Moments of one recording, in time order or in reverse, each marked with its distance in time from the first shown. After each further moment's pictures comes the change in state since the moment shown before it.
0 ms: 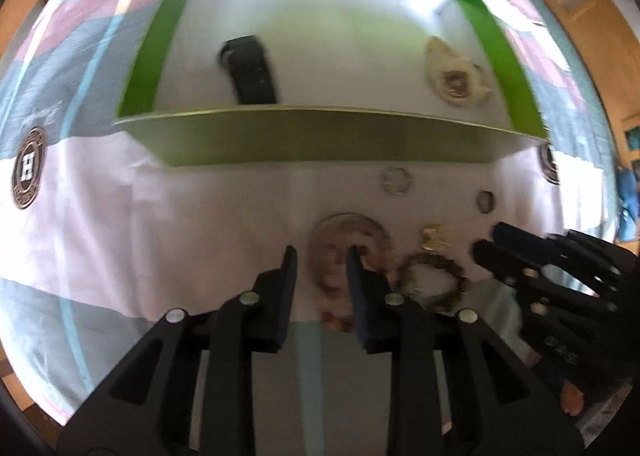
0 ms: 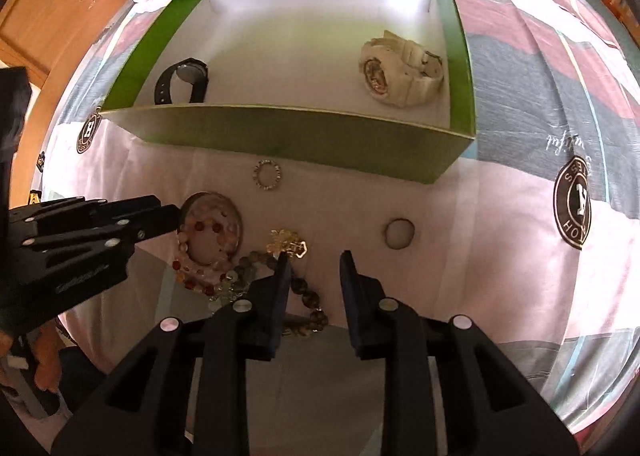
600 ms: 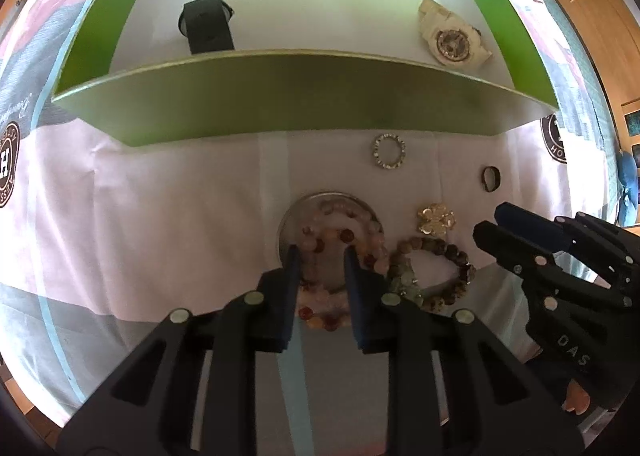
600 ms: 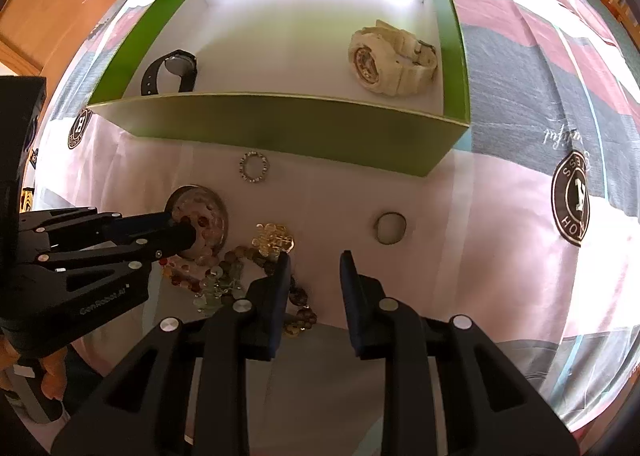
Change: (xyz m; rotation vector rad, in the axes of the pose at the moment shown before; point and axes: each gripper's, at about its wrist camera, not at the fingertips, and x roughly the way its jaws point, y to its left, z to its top) left arm 0.036 -0.019 0.000 0.016 0.077 0.005; right arm 0.007 -0.003 -0.003 0.008 0.011 -0.016
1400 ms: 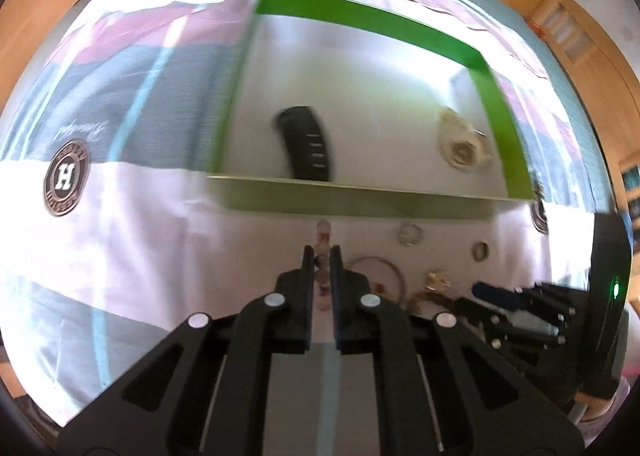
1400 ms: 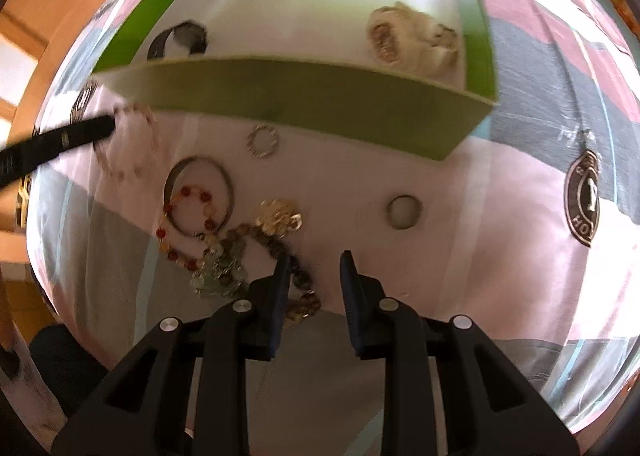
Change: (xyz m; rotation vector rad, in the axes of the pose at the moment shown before) left arm -0.071 0.049 0.010 -0.127 -0.221 0.022; right arm 0.019 0.018 -0.009 -0.073 0.065 0.001
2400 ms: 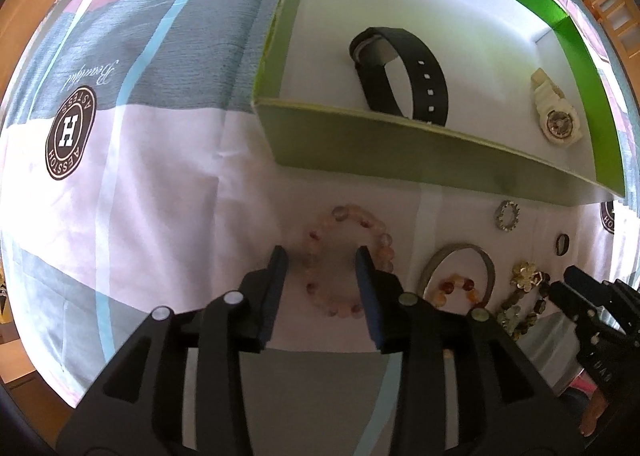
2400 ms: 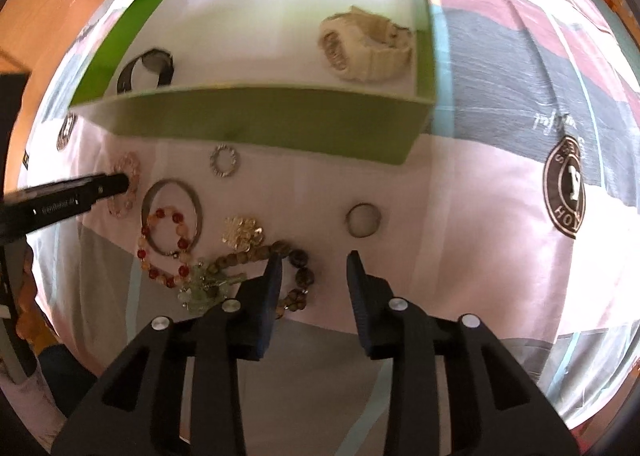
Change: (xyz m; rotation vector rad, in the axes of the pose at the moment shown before) left arm 0.074 0.017 0.001 -0.036 0.165 0.151; right arm 0.000 -0.021 -0.001 0.080 -0.028 -0.027
